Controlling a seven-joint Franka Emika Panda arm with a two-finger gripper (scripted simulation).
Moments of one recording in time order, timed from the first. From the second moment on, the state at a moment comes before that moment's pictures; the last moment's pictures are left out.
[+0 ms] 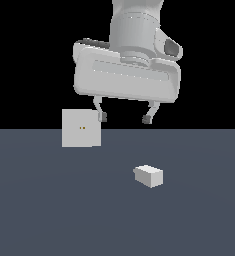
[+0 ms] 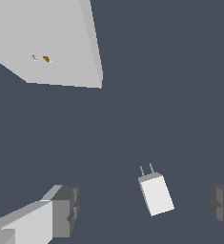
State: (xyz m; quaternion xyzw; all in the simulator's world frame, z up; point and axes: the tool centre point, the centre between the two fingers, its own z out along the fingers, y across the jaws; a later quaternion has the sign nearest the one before) arm -0.043 -0.018 0.120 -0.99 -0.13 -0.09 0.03
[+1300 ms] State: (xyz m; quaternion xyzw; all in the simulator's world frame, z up) arm -0.061 -0.055 0.069 -0.95 -0.25 -0.18 0.05
